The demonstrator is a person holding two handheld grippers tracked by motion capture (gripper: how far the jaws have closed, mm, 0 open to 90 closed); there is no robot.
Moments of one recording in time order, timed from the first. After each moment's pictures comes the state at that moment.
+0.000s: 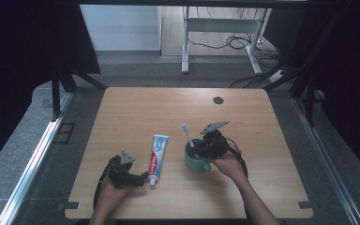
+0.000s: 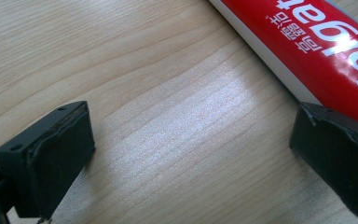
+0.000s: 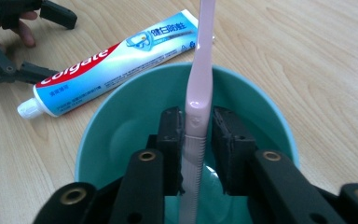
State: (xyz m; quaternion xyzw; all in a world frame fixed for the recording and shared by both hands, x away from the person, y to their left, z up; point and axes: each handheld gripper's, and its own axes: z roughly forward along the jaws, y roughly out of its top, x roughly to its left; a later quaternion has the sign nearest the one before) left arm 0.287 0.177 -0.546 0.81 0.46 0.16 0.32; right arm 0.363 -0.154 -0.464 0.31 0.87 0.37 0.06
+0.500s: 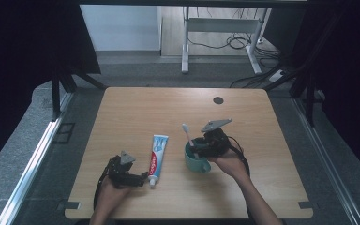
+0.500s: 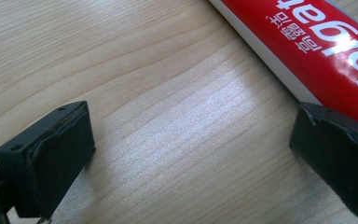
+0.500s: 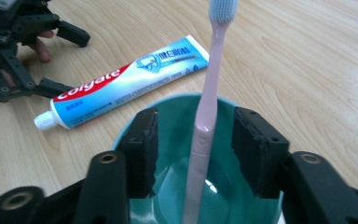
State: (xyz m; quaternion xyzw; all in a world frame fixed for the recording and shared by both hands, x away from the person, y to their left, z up) left arm 0.287 0.178 -0.546 0.81 0.46 0.16 0.32; right arm 0.357 -0.154 -0.444 0.29 0.87 0.39 0.08
